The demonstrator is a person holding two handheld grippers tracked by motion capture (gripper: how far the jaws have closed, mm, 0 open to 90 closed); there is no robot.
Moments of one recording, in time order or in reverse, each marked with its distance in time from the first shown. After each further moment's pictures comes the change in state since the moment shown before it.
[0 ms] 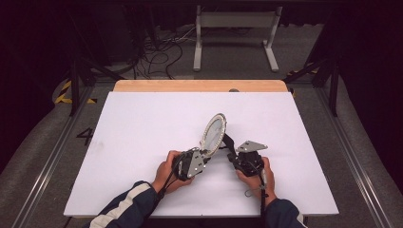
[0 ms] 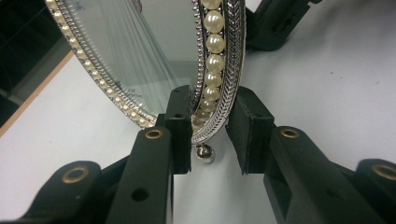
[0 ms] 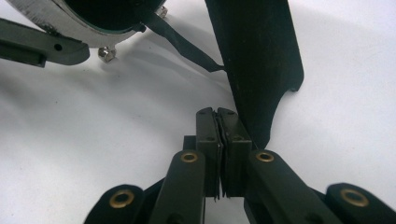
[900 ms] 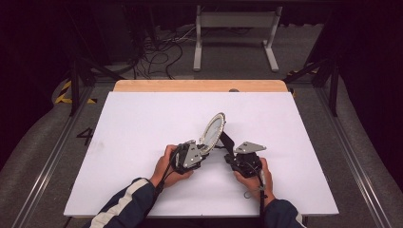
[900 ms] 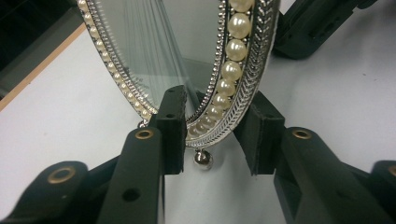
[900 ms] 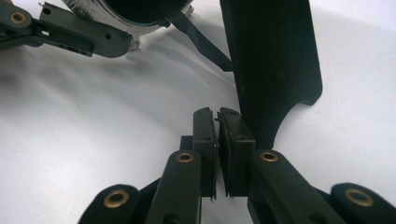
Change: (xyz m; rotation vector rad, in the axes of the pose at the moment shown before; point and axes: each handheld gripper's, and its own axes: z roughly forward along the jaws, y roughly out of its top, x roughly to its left) left arm 0.021 -0.007 0.008 -0.005 -0.032 -0.067; right arm 0.006 0.000 0.001 -0.019 0.038 -0.002
